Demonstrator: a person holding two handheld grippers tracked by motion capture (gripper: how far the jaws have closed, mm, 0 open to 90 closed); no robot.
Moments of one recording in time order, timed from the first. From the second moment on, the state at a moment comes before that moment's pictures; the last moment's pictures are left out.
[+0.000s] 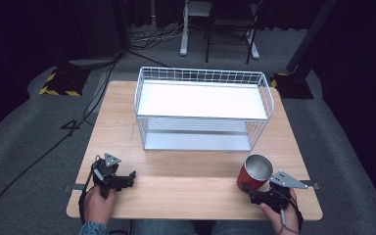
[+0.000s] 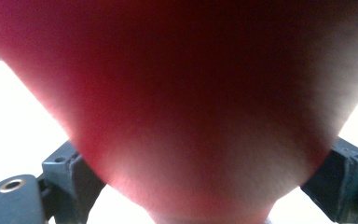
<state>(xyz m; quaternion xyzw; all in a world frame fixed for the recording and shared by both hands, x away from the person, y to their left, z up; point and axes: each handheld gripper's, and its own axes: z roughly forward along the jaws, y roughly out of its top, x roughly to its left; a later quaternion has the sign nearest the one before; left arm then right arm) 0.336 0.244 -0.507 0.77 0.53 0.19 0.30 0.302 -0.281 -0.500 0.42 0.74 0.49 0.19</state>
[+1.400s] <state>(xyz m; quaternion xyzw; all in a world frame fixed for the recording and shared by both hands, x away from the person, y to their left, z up) 0.337 0.244 -0.507 0.77 0.54 0.19 0.30 0.303 -0.272 -0.489 0.37 0.77 0.47 0.22</state>
